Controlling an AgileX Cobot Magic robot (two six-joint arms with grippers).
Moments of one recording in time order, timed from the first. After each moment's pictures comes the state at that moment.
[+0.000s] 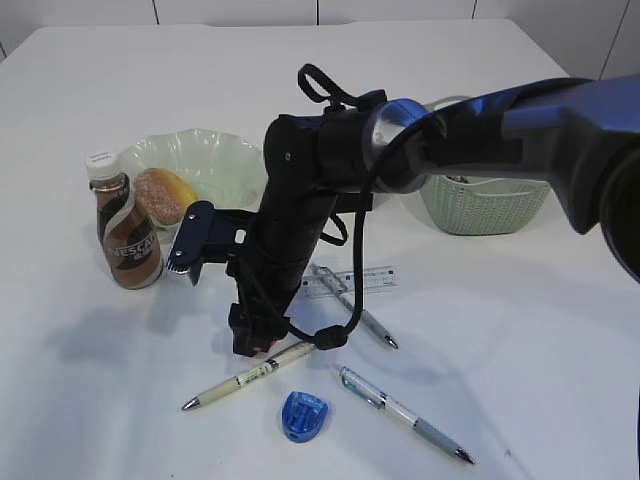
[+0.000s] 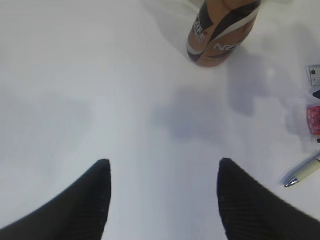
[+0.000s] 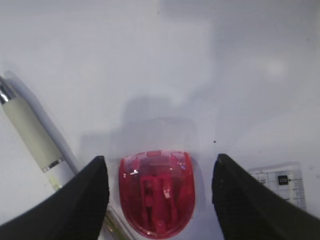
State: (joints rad) left arm 0.00 1.11 -0.76 -0.16 0.69 0.00; right arm 0.64 2.30 -1.76 0.32 0.89 -1.03
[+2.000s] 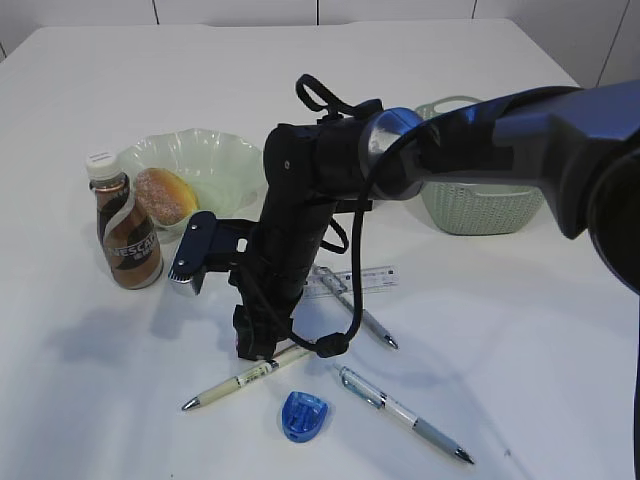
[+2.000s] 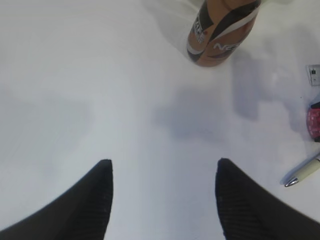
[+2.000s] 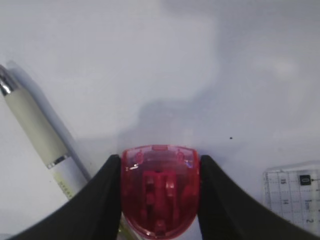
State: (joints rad) left arm 0.00 1.11 -0.76 -0.16 0.69 0.00; right arm 0.64 2.32 -1.76 0.32 0.91 -1.03
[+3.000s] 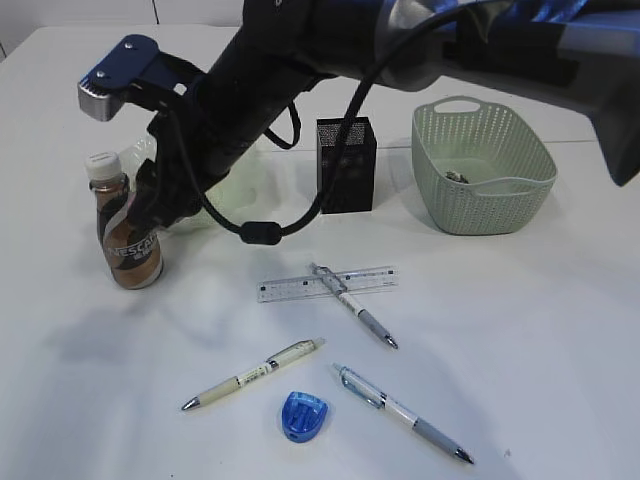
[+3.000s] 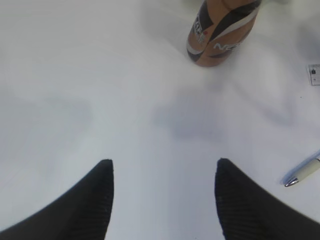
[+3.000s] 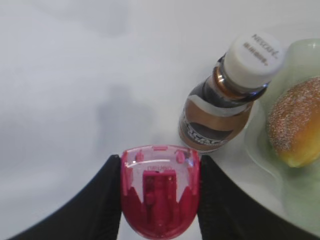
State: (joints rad) left arm 0.00 1.11 -0.76 -0.16 0.70 0.00; right arm 0.63 2.25 -2.05 0.57 0.93 -1.00
